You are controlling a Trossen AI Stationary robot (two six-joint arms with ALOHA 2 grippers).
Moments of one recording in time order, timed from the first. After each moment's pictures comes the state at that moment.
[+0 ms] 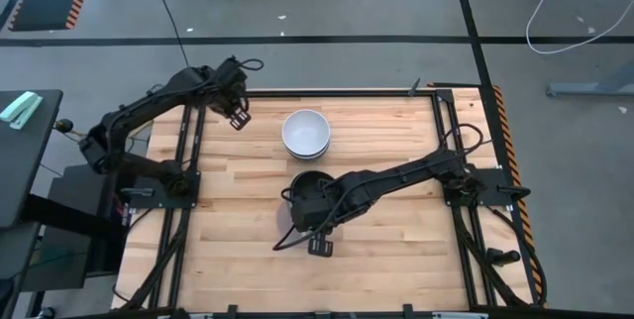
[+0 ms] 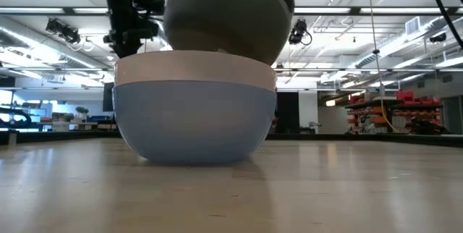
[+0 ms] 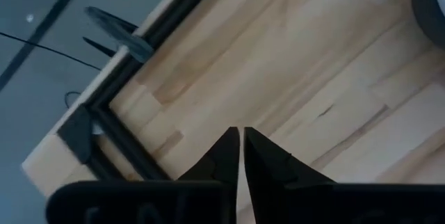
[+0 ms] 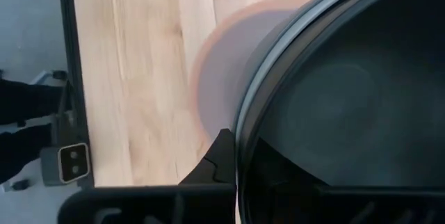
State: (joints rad) left arm 0.73 1.33 1.19 -1.08 -0.24 0.00; right arm 0.33 2.18 2.30 -1.30 0.07 0.47
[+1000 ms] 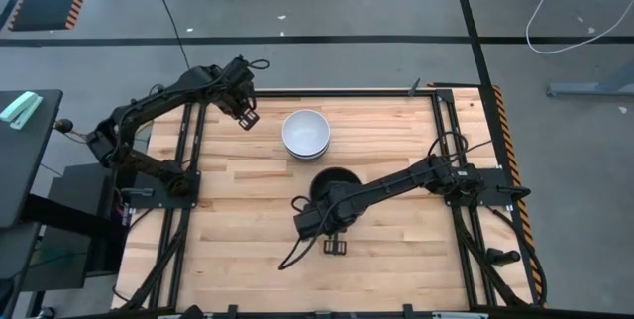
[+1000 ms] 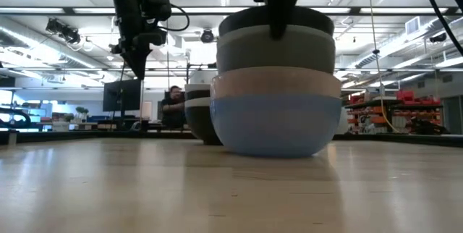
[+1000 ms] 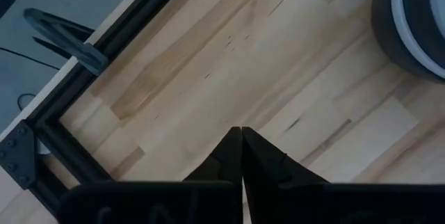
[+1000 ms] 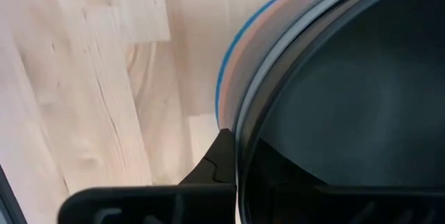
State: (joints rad) left arm 0.73 1.40 1.19 -1.02 -0.13 -0.03; right arm 0.34 2.28 2.30 -1.58 0.10 0.44
